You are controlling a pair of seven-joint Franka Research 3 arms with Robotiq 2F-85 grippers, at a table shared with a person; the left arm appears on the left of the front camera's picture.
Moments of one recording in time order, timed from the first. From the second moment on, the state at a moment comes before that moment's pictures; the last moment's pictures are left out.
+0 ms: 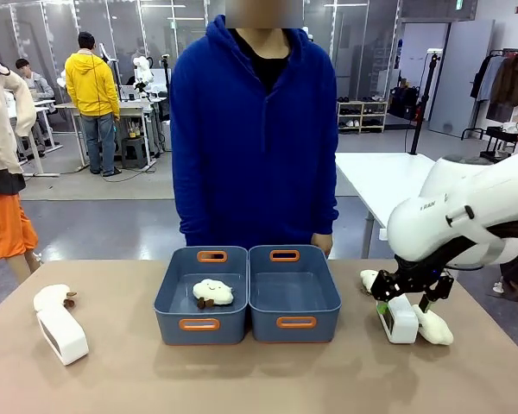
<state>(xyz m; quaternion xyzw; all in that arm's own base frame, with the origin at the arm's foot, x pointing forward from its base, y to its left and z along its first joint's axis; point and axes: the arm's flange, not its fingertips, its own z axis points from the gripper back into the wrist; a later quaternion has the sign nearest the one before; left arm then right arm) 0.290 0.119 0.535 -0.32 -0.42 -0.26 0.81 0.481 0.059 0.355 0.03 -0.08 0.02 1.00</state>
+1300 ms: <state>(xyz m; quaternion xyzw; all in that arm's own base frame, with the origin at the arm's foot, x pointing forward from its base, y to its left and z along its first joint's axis) 0.290 0.118 0.536 -0.32 -0.42 -0.26 0.81 0.448 0.098 0.450 0.04 -0.11 0.09 0.99</state>
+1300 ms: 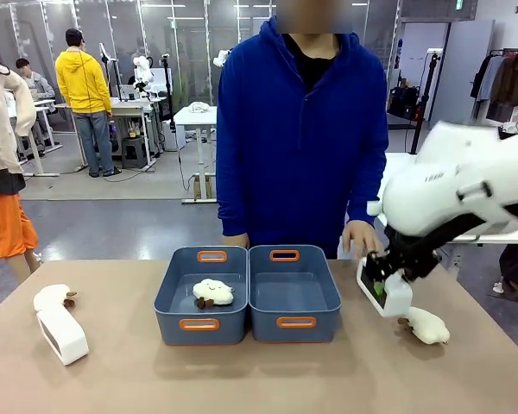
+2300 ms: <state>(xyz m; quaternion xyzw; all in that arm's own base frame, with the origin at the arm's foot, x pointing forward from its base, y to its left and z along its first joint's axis) 0.290 0.118 0.536 -0.32 -0.42 -0.26 0.81 0.324 0.147 0.556 0.12 -0.22 0.38 0.89</state>
